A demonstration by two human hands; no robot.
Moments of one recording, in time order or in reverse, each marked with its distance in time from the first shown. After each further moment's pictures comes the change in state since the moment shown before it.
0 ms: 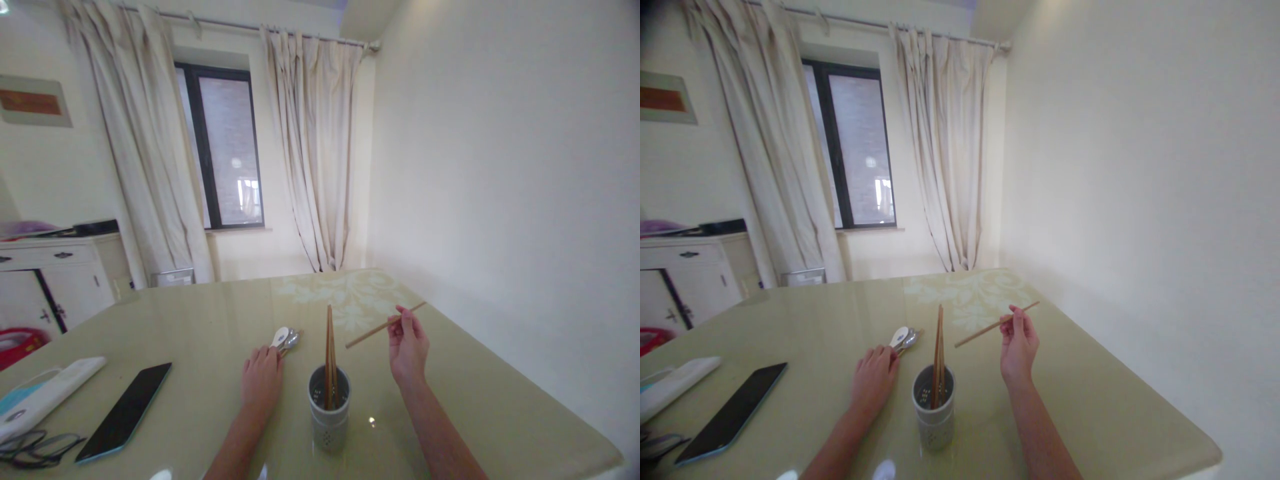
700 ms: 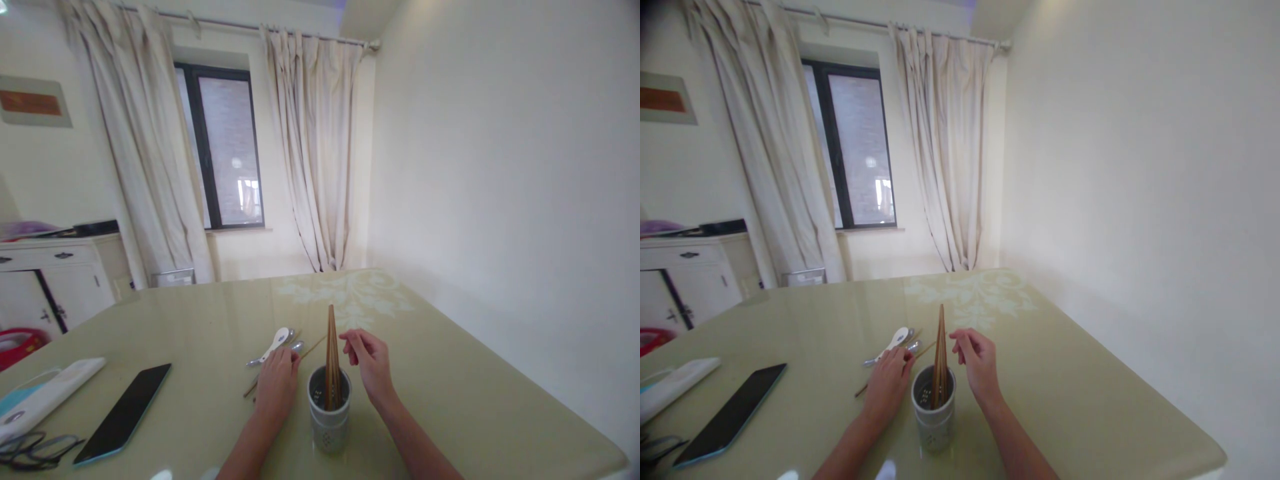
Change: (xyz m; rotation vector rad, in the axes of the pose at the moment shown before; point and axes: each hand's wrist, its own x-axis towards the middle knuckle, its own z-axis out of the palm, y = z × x) left_hand -0.002 0.019 0.014 -0.300 0.064 0.139; right_hand -0.067 0.014 0.029 -0.498 -0.517 0.072
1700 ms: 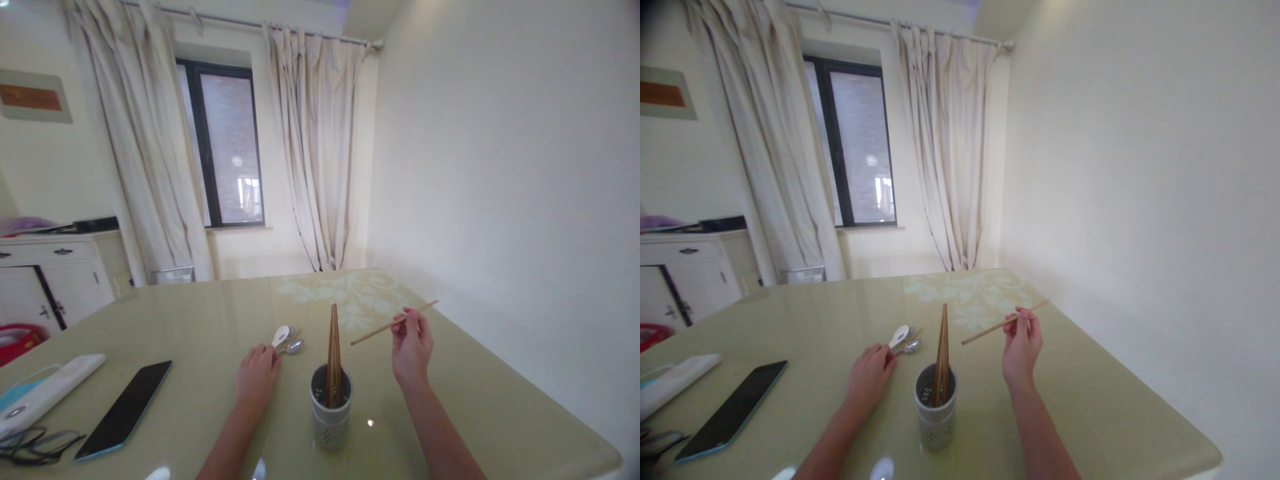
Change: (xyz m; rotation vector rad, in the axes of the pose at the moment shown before) left_hand 0.006 -0.032 -0.022 0.202 -0.082 -0.134; right_hand 0.041 -0.006 -0.061 0.320 0.565 -0.153
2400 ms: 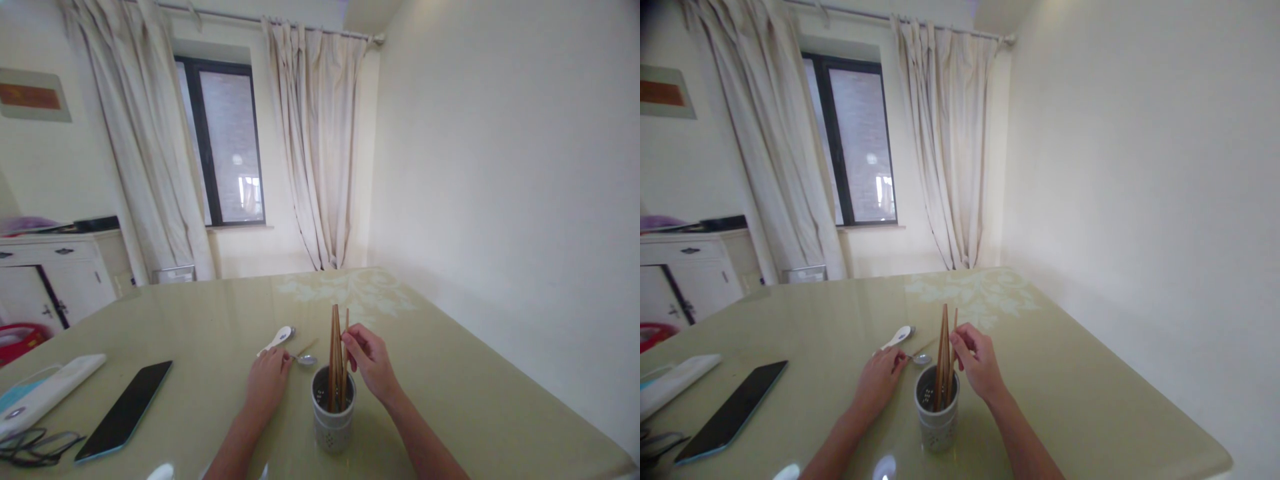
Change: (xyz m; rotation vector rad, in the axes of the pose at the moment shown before) left_hand 0.000 0.007 0.016 -0.123 -0.012 0.103; right_hand -0.064 -0.002 0.028 -0.396 -0.788 0.129
